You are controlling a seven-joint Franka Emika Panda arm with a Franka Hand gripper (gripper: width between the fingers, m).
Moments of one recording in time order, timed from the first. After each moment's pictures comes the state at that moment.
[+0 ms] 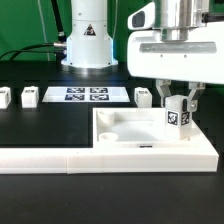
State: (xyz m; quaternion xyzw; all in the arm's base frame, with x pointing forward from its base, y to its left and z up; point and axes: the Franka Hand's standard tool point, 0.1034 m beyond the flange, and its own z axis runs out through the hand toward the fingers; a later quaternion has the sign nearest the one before) arm 0.610 0.117 0.076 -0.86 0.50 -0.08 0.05
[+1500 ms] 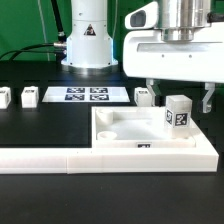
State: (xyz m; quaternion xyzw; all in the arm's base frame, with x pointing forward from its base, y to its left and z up) arm 0.609 0.119 0.076 -0.94 0.32 -0.08 0.04
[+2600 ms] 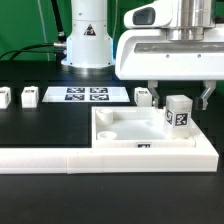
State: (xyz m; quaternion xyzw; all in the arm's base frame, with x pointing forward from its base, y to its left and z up) arm 0.610 0.117 0.076 -0.99 0.09 -0.08 0.01
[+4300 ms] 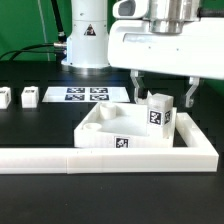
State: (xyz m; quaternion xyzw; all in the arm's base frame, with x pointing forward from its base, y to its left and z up) arm 0.606 0.094 0.090 -0.94 0.33 -0.09 0.00
